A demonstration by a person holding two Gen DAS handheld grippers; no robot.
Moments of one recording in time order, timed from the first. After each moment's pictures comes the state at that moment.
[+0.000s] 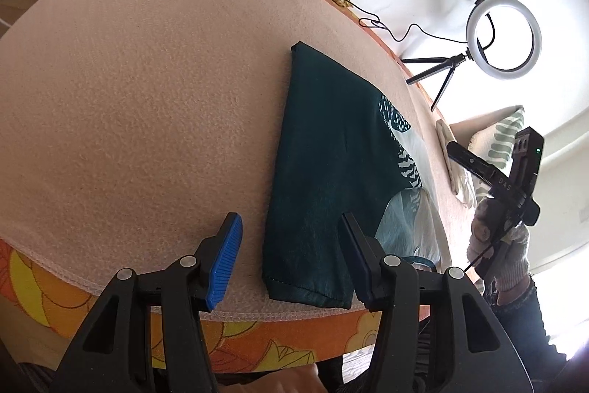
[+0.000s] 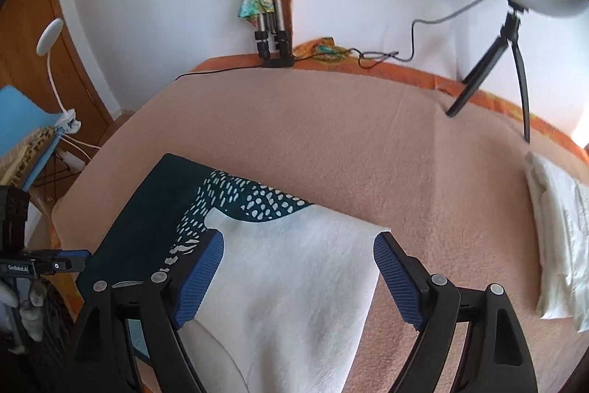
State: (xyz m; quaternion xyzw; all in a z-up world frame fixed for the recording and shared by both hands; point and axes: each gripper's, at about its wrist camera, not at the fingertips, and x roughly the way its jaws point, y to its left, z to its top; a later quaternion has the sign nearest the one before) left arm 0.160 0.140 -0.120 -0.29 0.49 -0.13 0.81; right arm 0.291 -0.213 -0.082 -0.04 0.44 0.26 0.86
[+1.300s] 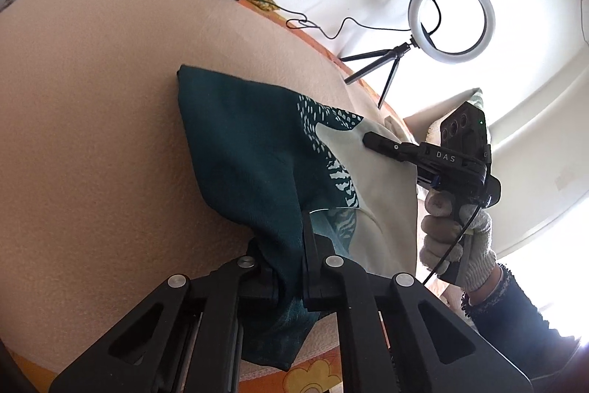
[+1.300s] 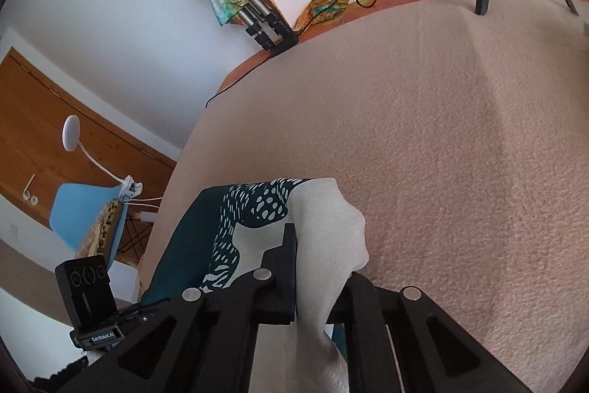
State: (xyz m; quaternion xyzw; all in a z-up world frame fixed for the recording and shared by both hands) left arm 0.188 0.082 -0.097 -0.28 0.43 -0.22 0.83; right arm 0.329 -0.232 -0.110 0.16 0.50 0.34 0.78
